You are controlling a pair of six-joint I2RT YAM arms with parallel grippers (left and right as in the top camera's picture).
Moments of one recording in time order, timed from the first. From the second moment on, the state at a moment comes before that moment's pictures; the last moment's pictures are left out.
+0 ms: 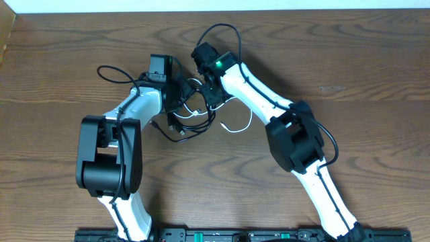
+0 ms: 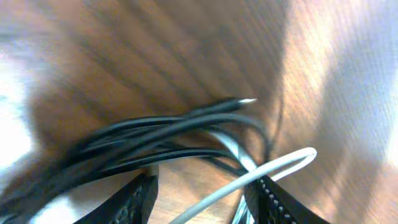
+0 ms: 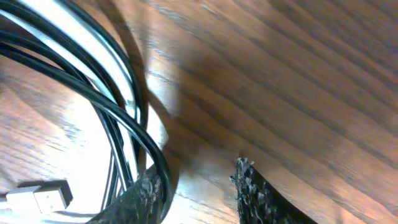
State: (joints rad) left arm -0.11 1.97 1.17 -0.33 0.26 -0.92; right arm 0.64 2.53 2.19 -1.03 0.02 0.19
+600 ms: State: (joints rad) left arm 0.10 1.97 1.20 -0.51 0.32 -0.74; right arm 0.59 2.53 2.21 -1.17 0.16 0.17
